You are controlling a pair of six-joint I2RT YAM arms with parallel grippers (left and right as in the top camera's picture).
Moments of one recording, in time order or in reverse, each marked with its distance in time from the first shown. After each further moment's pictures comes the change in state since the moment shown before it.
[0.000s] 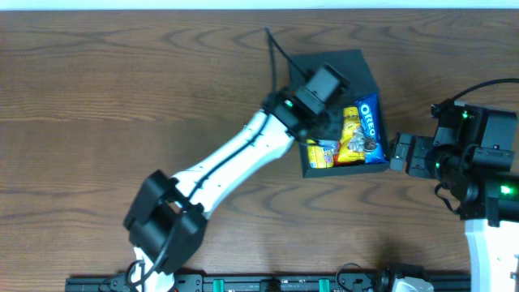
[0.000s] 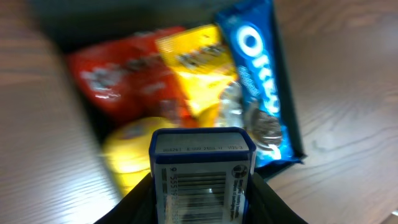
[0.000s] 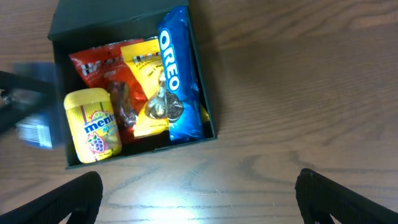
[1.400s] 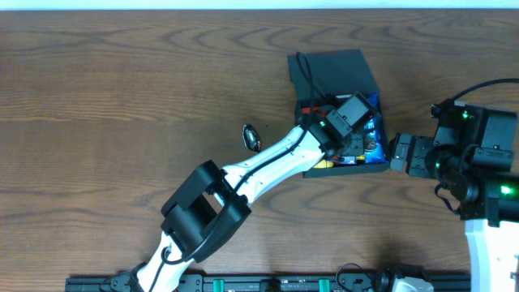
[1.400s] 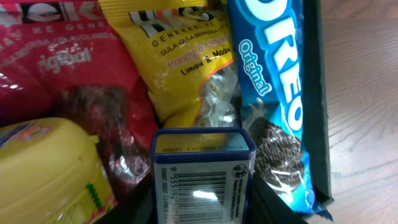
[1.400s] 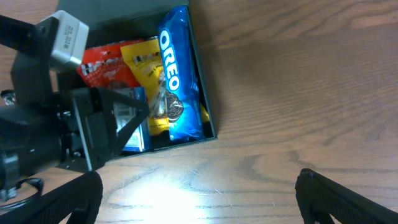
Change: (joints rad) left arm -0.100 0.176 0.012 0.132 -0.073 -0.167; right arm 0.000 0.000 0.000 0.000 0.000 0.000
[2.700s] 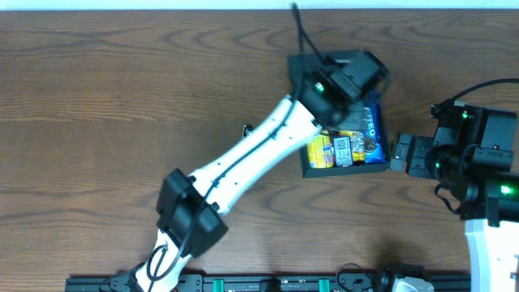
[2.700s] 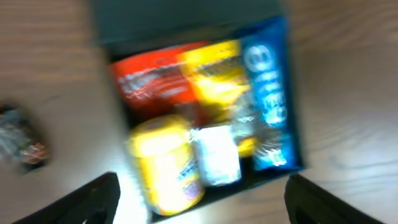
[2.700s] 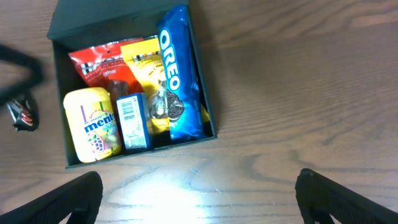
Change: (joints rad) left arm 0.072 -0.011 0.485 -0.632 -0.119 0.138; right arm 0.000 0.000 0.000 -0.002 0.000 0.000
